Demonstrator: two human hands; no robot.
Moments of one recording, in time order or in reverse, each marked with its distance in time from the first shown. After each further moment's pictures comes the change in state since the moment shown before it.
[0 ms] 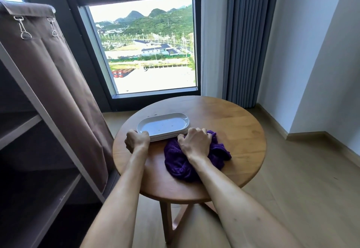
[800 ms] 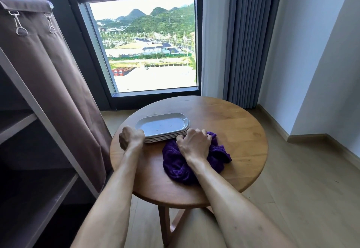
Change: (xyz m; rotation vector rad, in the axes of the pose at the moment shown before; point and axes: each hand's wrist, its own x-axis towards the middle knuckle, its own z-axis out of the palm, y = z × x) left_hand 0.019 0.010 -0.008 0.220 -0.009 0.006; right_hand 0.002 -0.002 0.002 -0.009 0.009 0.006
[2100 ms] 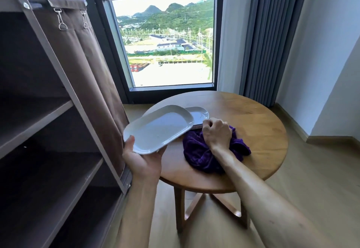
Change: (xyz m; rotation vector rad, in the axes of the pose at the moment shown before) left_hand -0.106 -0.061 -0.069 -1.612 -0.388 -0.138; right_hand -0.011 -0.001 -0.025 0.303 0.058 0.020
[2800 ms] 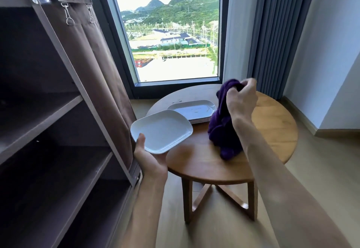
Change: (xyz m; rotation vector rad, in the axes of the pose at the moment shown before) left_hand -0.010 0.001 -0.011 0.098 0.131 0.010; right_hand 0.025 -0.050 -0.072 0.526 0.231 0.176
